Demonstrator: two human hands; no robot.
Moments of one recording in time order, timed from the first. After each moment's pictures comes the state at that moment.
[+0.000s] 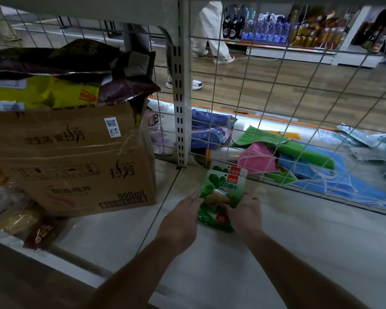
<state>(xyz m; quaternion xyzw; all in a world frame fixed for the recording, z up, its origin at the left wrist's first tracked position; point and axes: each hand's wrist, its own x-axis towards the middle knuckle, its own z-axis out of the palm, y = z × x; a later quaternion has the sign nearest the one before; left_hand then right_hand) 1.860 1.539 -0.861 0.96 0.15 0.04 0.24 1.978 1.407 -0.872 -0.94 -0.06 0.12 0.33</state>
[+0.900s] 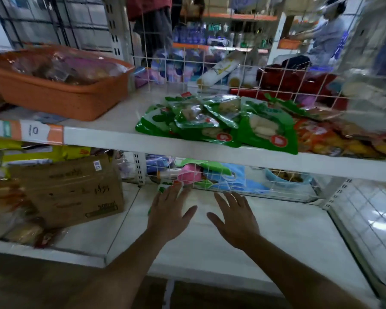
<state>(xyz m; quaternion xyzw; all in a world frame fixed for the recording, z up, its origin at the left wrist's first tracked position) 1.795 1.382 -0.669 0.99 0.09 0.09 0.09 1.860 1.178 -0.656 -0.95 -0.29 -0.03 0.08</state>
